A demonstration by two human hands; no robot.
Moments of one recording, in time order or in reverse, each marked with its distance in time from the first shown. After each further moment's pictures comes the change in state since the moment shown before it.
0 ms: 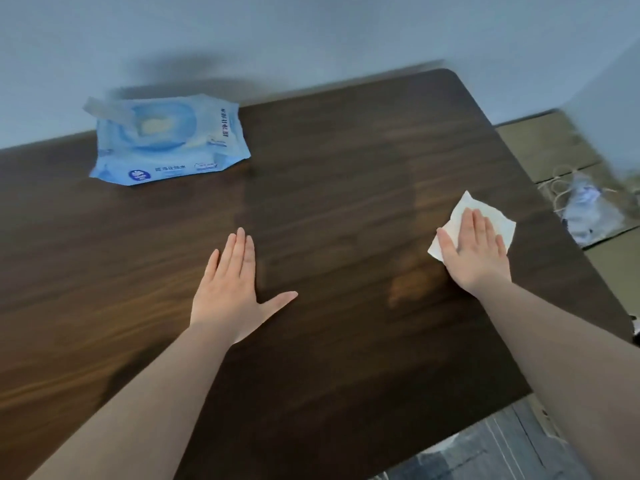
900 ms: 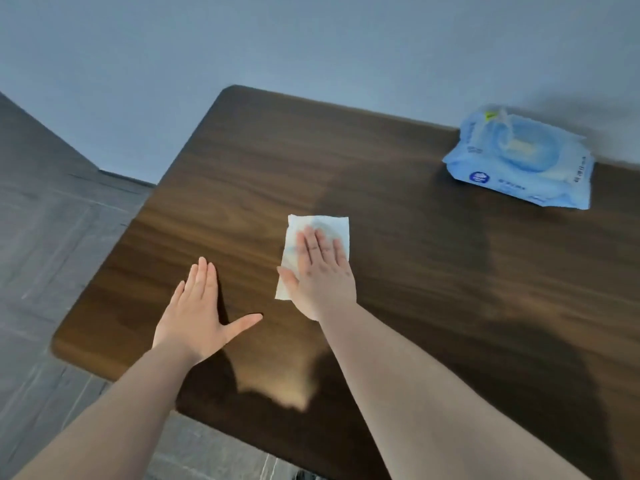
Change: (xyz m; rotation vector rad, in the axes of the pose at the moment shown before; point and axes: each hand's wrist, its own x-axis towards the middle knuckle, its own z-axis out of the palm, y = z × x) left_hand -0.274 -0.309 0.060 -0.210 -0.024 -0.737; right_hand -0.308 -0.466 0.144 -0.124 -0.151 -1.195
